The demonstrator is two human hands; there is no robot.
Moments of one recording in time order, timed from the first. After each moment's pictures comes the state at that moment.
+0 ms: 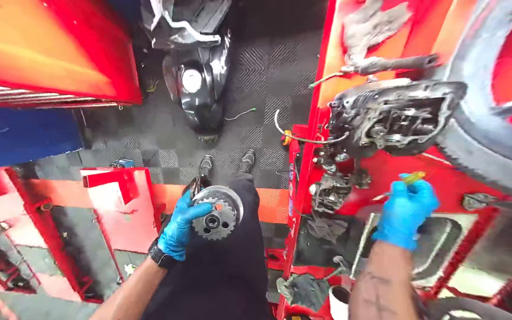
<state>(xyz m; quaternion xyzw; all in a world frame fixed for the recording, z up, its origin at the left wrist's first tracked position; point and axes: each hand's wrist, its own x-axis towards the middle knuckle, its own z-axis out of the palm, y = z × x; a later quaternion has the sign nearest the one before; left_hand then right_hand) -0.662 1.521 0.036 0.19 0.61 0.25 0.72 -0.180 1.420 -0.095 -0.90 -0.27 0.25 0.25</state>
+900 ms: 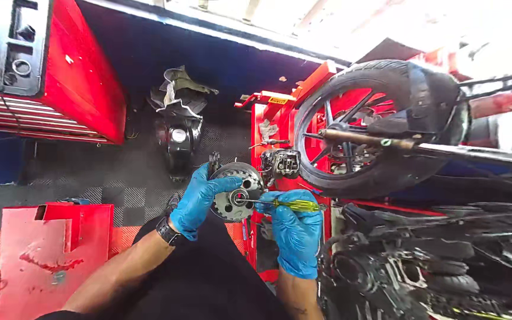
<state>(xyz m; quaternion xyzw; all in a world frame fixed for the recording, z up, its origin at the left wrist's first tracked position) -0.736 1.578 0.245 0.28 0.39 0.38 0.79 -0.550 1.490 0.265 -0.39 -0.42 0.50 0.65</state>
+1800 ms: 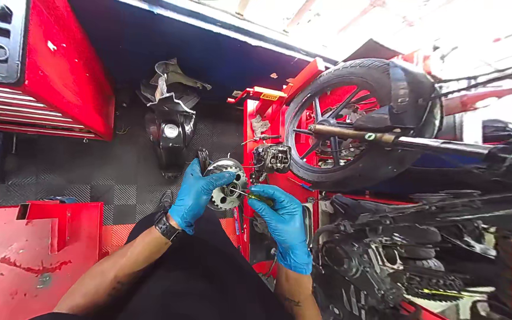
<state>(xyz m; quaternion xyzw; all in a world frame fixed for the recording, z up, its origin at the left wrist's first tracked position) -0.737 1.568 0.236 0.29 0.46 0.38 0.75 -0.548 1.475 0.261 -0.59 -0.52 0.41 0.47</state>
